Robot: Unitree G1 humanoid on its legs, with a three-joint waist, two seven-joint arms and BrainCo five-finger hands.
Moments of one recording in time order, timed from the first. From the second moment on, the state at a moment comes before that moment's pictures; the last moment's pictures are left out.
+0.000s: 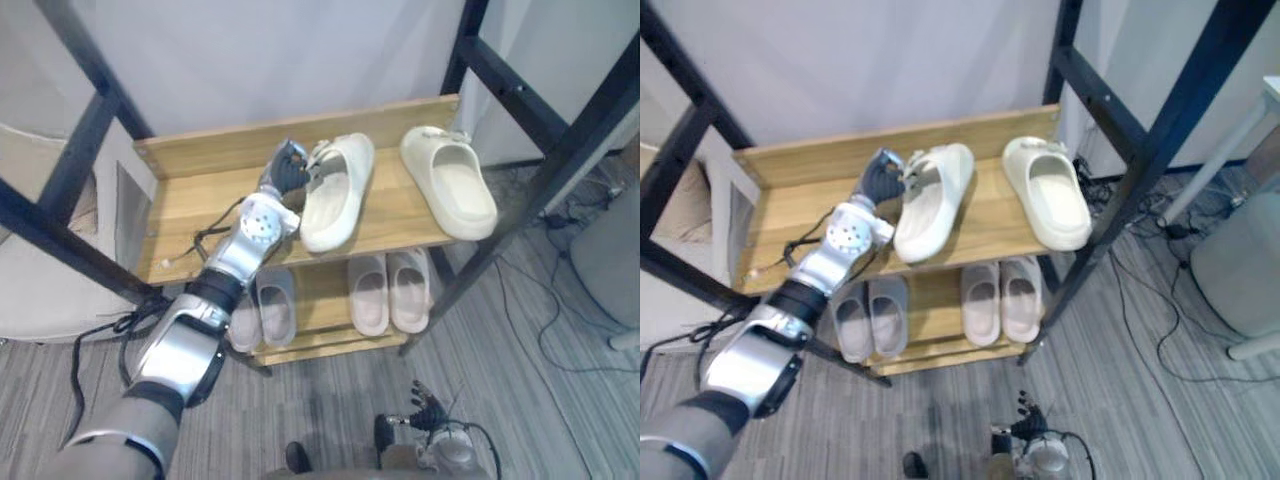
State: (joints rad) left arm -0.98 0.29 -0.34 0.75 0.14 -0.10 0.20; right arm 0.12 -0.09 -0.01 0.75 -0.12 -0.07 -0.05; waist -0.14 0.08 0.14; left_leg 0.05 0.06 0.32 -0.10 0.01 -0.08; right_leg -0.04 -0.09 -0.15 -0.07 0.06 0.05
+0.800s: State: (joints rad) left arm -0.92 0.20 -0.27 0.66 0.11 -0.10 0.24; right arm 0.12 -0.09 0.00 0.72 -0.12 -0.07 -0.08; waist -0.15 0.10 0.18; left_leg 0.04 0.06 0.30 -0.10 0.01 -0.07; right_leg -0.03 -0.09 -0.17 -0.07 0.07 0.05
